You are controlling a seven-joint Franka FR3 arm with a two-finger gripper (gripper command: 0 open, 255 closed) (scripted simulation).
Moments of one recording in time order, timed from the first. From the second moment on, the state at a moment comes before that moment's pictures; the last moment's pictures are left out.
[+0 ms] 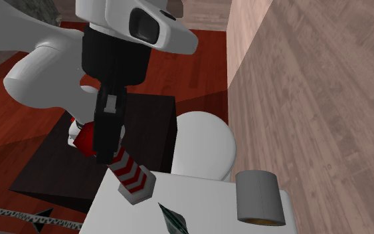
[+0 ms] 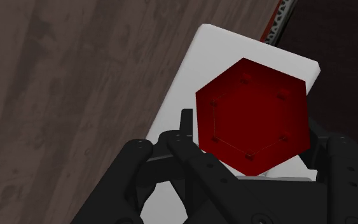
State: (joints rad) arm -0.07 -0.79 -0.20 -2.58 -0.64 1.59 -0.47
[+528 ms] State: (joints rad) arm -0.07 -0.79 -0.20 -2.54 -0.64 1.56 -0.49
